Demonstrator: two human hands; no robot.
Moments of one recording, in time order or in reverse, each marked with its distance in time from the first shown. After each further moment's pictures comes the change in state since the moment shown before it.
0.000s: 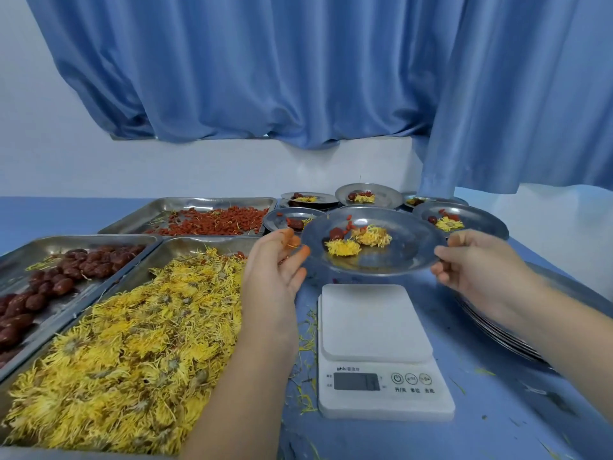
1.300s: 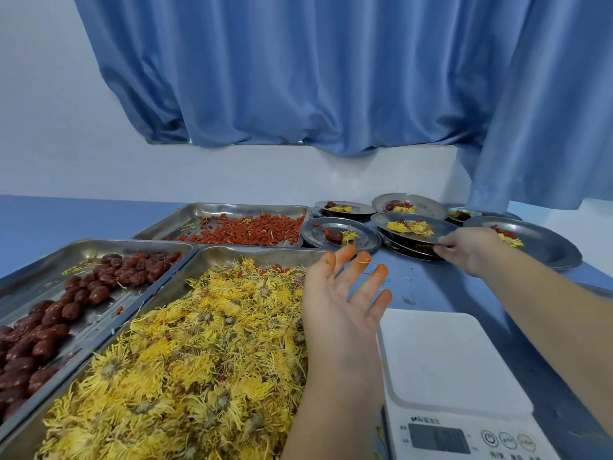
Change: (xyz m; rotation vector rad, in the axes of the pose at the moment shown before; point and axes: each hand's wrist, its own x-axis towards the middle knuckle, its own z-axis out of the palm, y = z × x) left_hand 0.008 0.007 -0.003 -0.267 -0.006 -0.255; right_hand 0.165 0.032 0.061 -0.049 0.210 0.219
